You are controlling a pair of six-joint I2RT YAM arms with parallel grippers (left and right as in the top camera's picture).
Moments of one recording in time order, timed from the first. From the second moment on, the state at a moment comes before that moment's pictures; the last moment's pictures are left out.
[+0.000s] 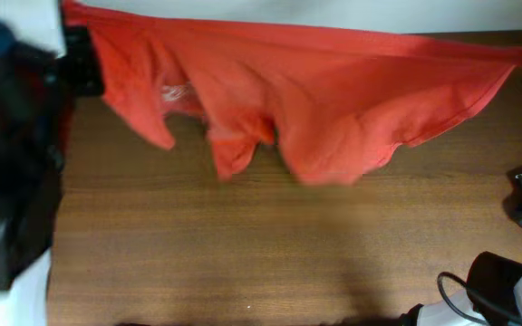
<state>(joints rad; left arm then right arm) -0.15 1.37 2.13 -0.94 -0.29 0.04 -0.40 1.75 2.75 -1.69 -0.32 0.20</state>
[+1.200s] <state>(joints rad) -0.15 2.18 2.17 -0.83 -0.25 0.05 -0.36 2.28 2.52 -1.58 -0.28 0.15</state>
